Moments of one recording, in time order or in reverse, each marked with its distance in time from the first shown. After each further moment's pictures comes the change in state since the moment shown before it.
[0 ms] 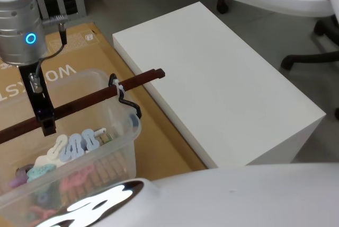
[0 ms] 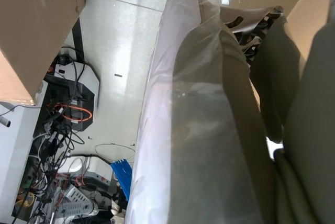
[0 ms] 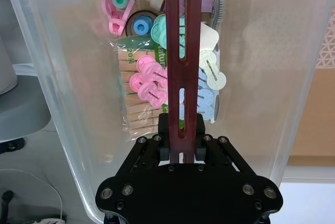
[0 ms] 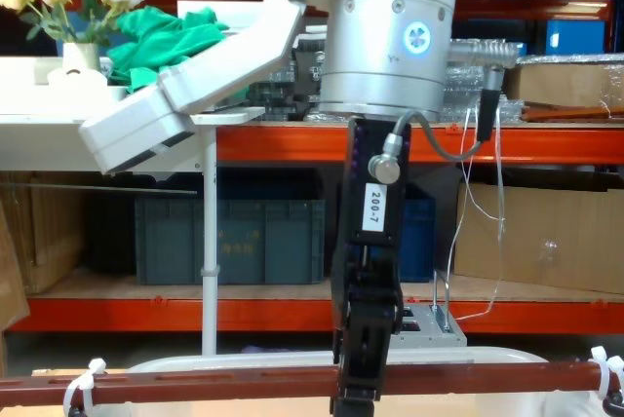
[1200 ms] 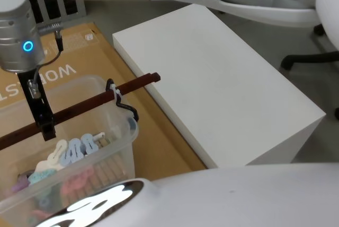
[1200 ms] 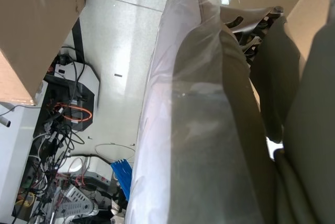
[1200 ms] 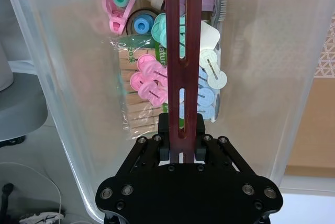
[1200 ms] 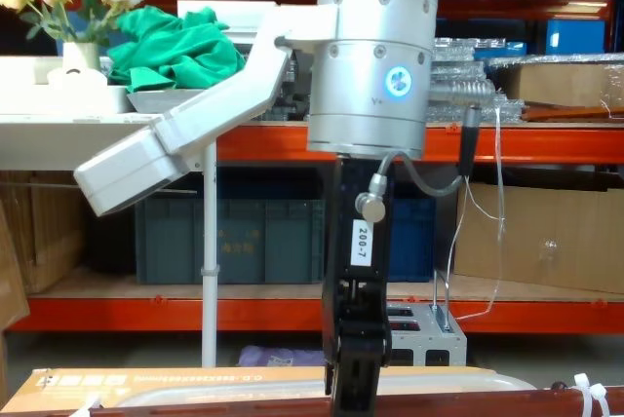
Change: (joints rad) left arm 0.000 0.000 0.000 0.000 0.000 0.000 0.000; right arm -0.027 -0.055 -0.016 0.099 -0.002 -0.066 0.000
